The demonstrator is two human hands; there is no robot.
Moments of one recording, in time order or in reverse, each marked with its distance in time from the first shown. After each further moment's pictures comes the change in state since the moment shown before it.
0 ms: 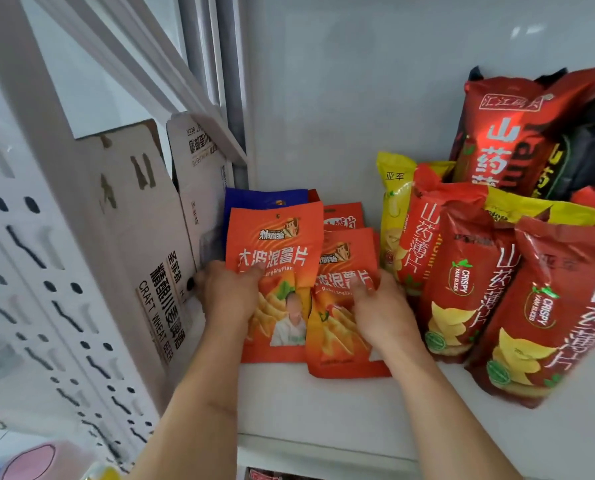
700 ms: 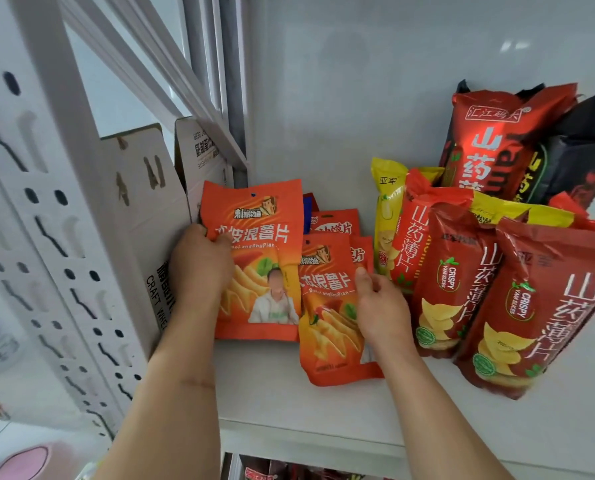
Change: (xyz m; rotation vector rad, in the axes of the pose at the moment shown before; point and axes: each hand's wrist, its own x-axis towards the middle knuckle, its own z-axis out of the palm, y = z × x) left_hand -0.029 0.066 -0.061 0.145 0.100 0.227; right_hand -0.015 -0.001 -0.008 0.166 0.061 -0.019
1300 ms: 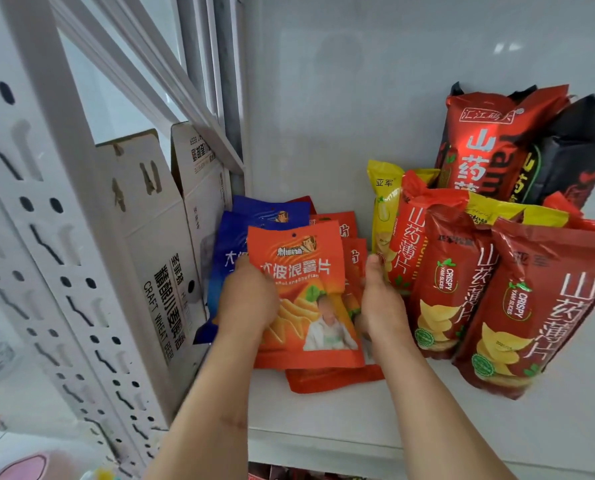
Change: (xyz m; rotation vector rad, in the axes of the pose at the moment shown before) left_hand -0.043 -0.001 0.037 0.137 -0.292 0.036; right_hand -0.002 -0.015 0.000 0.159 -0.061 0.131
